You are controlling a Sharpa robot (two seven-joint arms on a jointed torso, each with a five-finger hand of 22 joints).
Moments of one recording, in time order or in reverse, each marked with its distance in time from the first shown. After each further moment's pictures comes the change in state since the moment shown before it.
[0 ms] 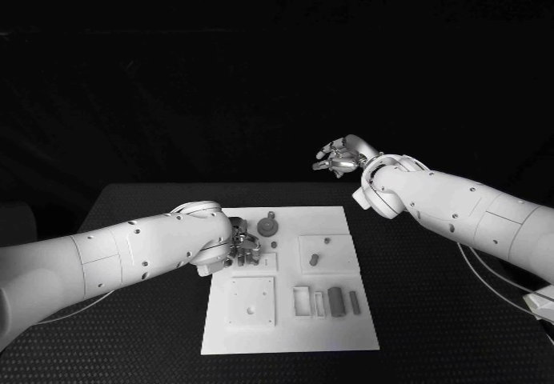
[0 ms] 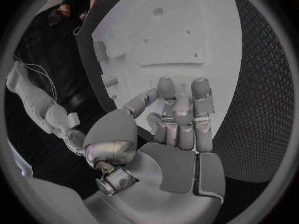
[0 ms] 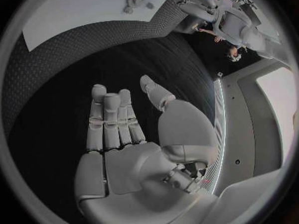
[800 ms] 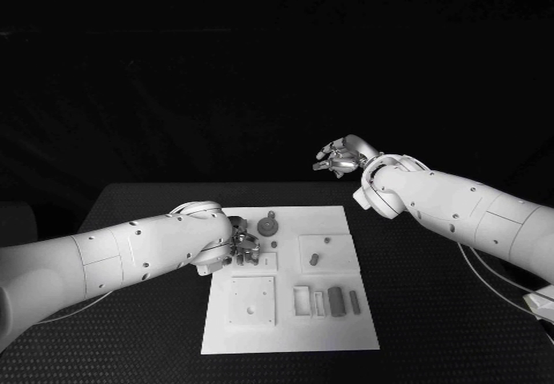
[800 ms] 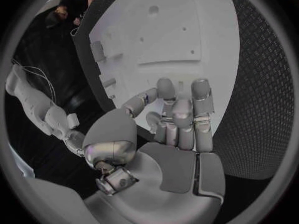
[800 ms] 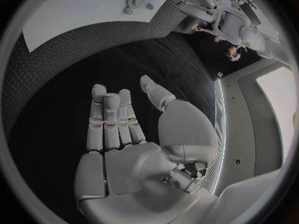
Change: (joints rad) left arm -0.003 0.001 -0.001 -0.004 -0.032 -0.011 0.003; left_hand 0.014 -0.014 -0.003 -0.003 0.100 0.003 -0.003 -0.005 -0.001 0.026 -0.028 0.042 -0.001 0.007 -0.007 0.062 -0.078 0.000 0.016 -0.001 0.020 0.001; right arm 0.000 0.001 0.000 0.000 0.000 0.005 -0.002; right_hand 0.000 0.000 0.000 0.000 0.000 0.000 0.000 0.000 0.001 0.000 0.000 0.000 -0.003 0.001 0.001 0.000 0.000 -0.003 0.000 0.000 0.000 0.000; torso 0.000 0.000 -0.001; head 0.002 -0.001
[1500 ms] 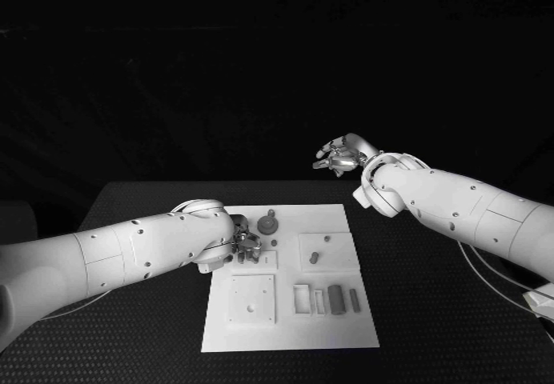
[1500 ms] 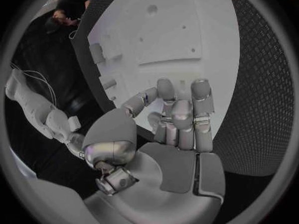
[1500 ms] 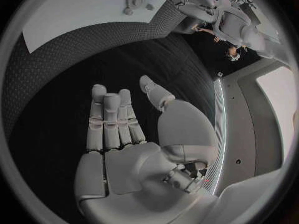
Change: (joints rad) left arm 0.001 0.007 0.000 0.004 -0.026 0.007 0.001; left_hand 0.000 0.000 -0.004 -0.004 0.028 0.002 -0.001 0.007 0.009 0.008 -0.008 0.017 0.001 0.006 -0.006 0.017 -0.024 0.000 0.009 -0.006 0.003 0.000; right arm -0.001 0.001 0.000 0.000 -0.001 0.004 -0.001; right_hand 0.004 0.004 0.000 0.000 0.000 0.002 -0.002 0.000 0.001 0.000 0.000 0.000 -0.003 0.001 0.001 0.000 0.000 -0.002 0.000 0.000 0.000 0.000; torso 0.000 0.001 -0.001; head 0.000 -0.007
